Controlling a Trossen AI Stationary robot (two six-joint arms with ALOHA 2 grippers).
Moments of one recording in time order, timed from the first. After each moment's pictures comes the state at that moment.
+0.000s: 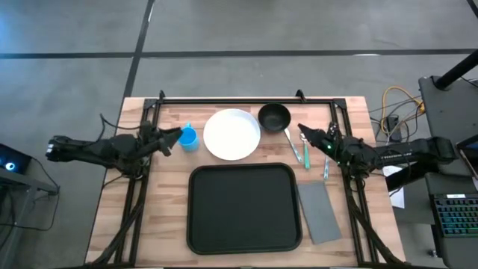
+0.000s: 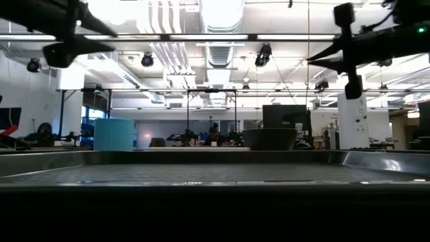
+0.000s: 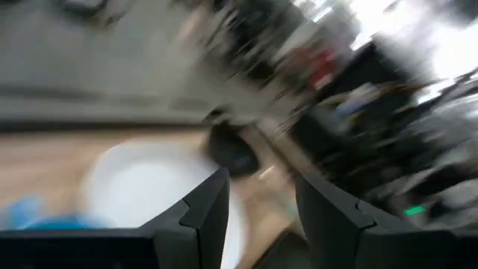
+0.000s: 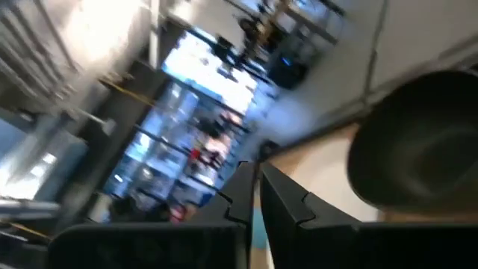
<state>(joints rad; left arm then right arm) -0.12 0.42 0.47 -0.33 -0.71 -0.82 -0.05 0.70 0.17 0.55 0.65 1.09</state>
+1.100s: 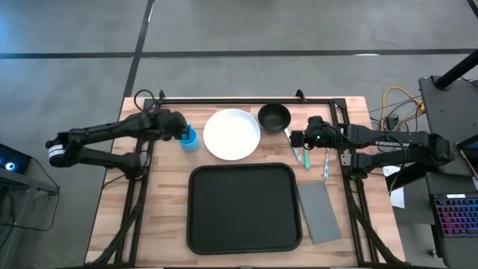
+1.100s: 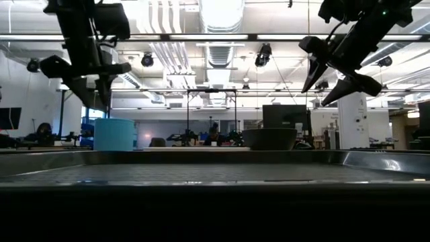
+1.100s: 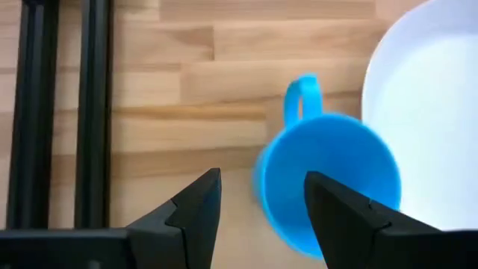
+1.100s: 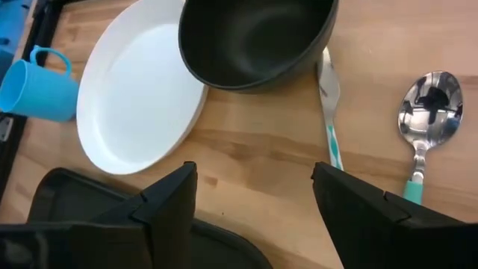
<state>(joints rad) 0.42 1.04 0.83 -1.01 -0.42 -1.05 -0.23 0.97 0.66 -0.54 0.28 1.15</state>
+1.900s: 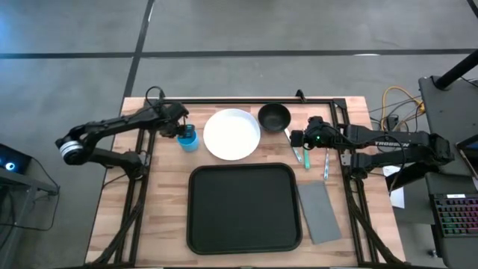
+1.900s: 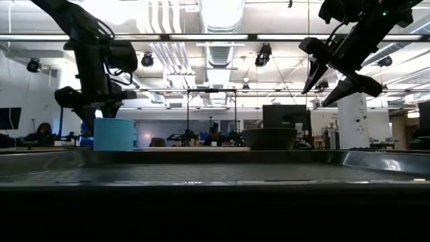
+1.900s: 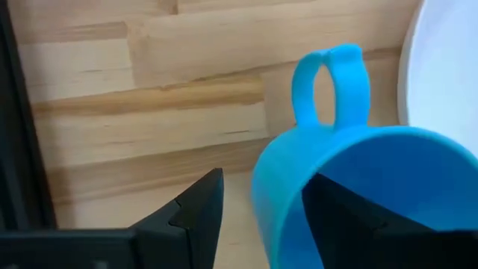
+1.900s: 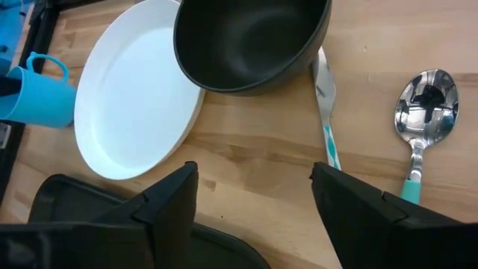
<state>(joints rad) 0.68 1.21 0.74 -0.78 -0.13 -0.74 -0.23 0.97 0.65 -0.54 0.29 1.17</state>
